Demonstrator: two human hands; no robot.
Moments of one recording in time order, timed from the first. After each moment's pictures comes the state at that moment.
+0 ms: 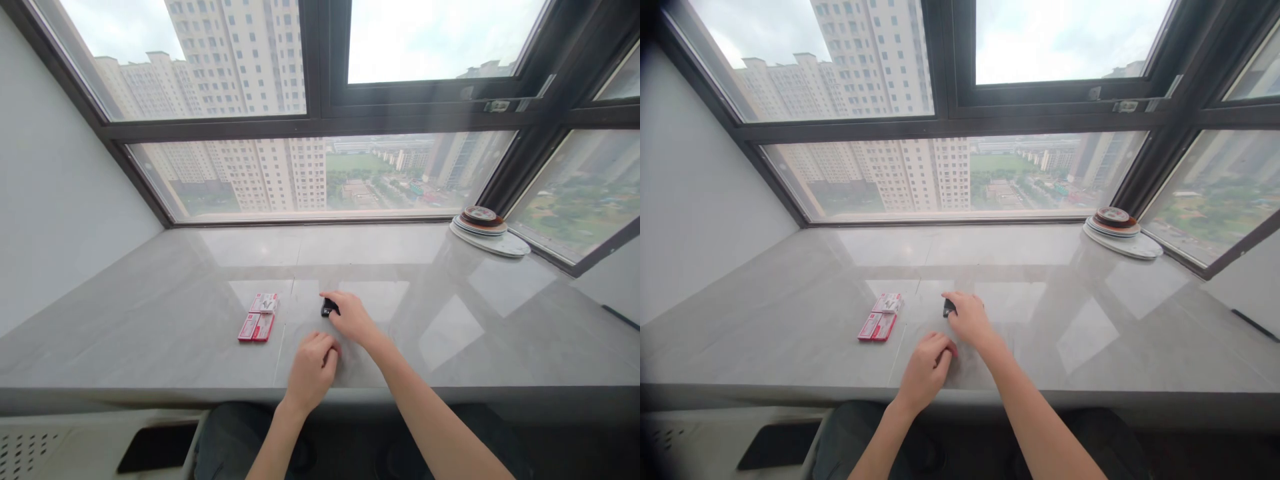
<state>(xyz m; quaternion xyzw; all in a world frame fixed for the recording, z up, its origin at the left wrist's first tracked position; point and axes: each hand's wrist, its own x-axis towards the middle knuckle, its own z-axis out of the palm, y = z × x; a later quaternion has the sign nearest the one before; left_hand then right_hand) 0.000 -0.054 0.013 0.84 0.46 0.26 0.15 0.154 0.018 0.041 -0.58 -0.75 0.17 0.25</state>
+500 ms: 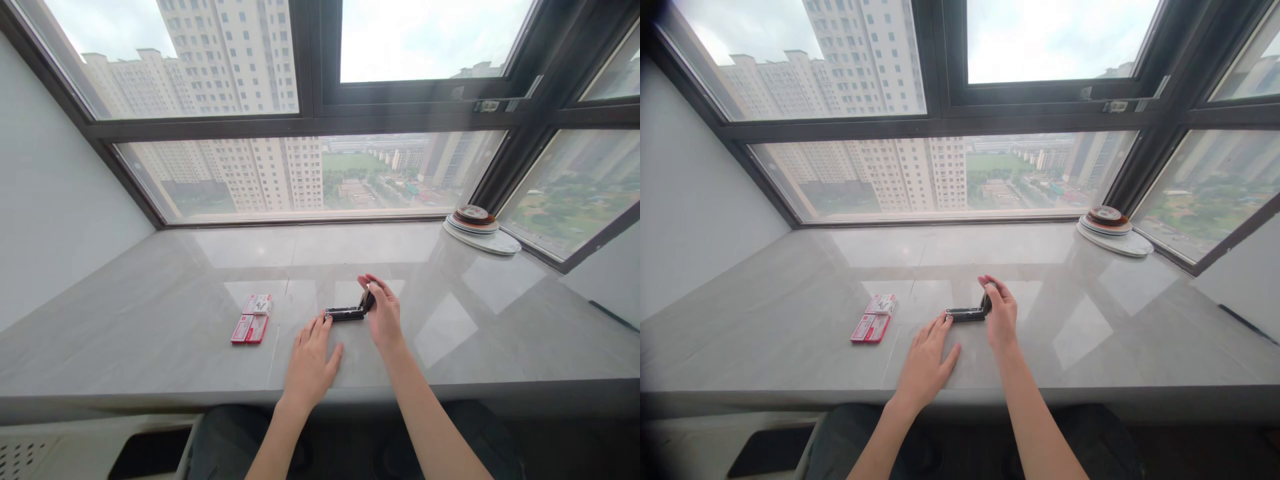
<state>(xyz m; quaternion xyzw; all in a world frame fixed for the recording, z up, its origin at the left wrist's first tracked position) 0.013 -0.046 -0.002 0.82 0.50 0.25 0.09 0.201 0.012 0.020 -0.43 -0.33 0.39 0.74</state>
